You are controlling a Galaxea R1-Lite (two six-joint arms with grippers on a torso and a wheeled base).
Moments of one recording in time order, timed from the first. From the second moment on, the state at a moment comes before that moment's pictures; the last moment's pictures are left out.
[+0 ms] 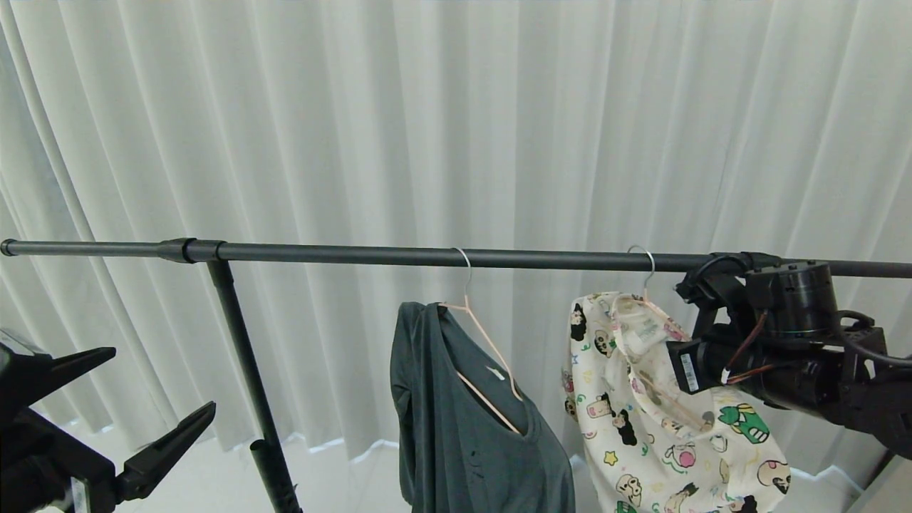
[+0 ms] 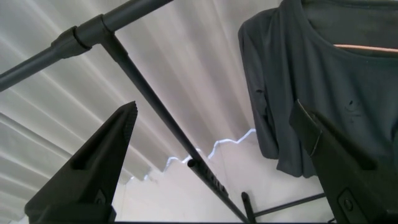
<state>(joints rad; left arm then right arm) -0.08 0.88 -0.34 -0.28 -0.13 0.45 0.44 1.68 -0.69 -0.44 -0.19 -0.02</state>
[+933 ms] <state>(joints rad) -0.02 0.91 -0.35 -0.29 -0.06 0.44 0.39 1.36 -0.57 -0.44 -0.19 0.04</state>
